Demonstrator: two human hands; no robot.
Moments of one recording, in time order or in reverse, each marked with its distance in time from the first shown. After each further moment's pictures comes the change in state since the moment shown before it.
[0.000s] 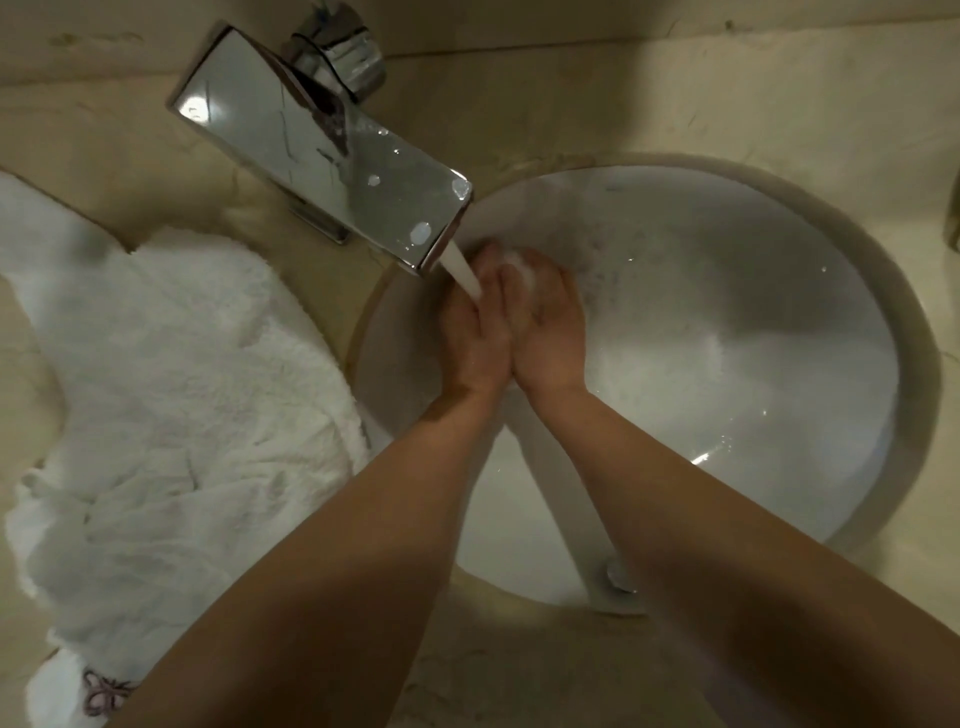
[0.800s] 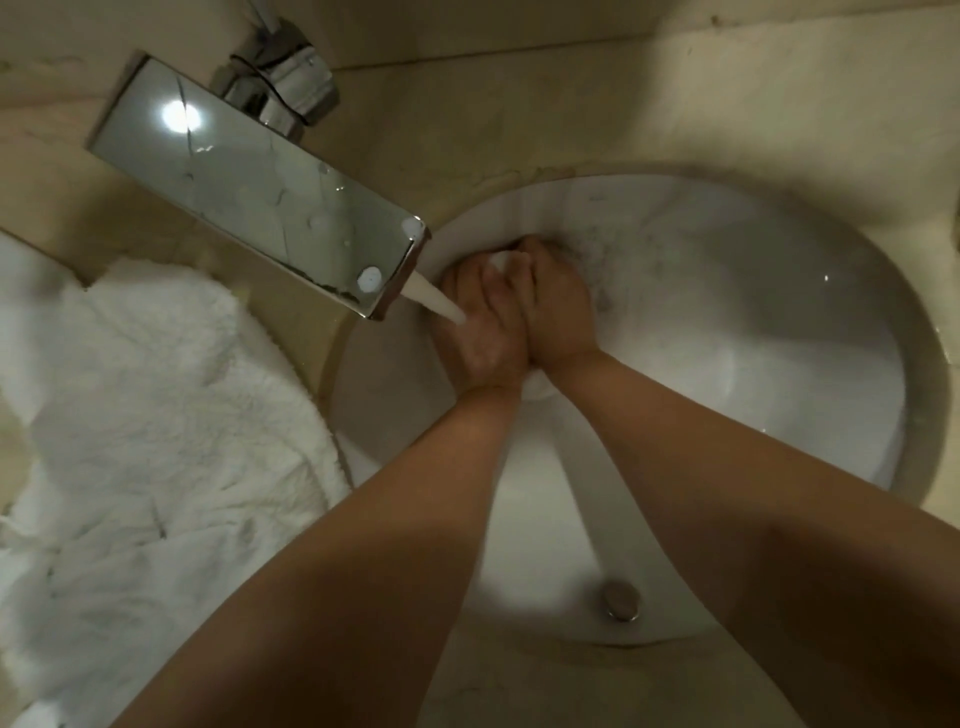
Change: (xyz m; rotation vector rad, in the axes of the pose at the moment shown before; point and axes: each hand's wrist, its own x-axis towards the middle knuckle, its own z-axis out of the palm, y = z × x) left_hand 0.030 -0.009 0.038 0.516 0.427 0.467; right_hand 0.049 0.018 -0.009 -0.238 -0.094 -0.227
